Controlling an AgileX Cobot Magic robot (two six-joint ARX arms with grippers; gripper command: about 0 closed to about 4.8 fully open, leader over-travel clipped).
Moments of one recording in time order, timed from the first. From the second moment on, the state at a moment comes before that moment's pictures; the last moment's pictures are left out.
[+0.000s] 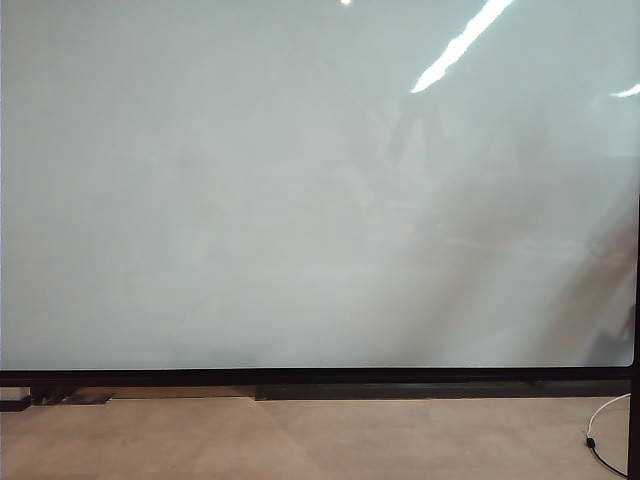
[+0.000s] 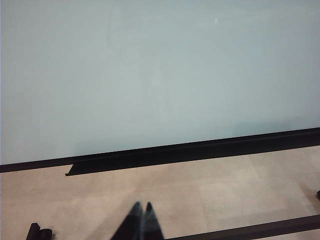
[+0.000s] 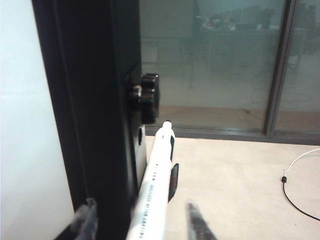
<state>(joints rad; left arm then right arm) 0.04 0.00 0.00 -0.15 0.07 0.12 -0.44 2.10 0.82 1.40 -0.60 0.05</state>
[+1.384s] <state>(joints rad) 0.04 0.00 0.00 -0.15 0.07 0.12 -0.44 2.10 0.82 1.40 -0.60 0.02</state>
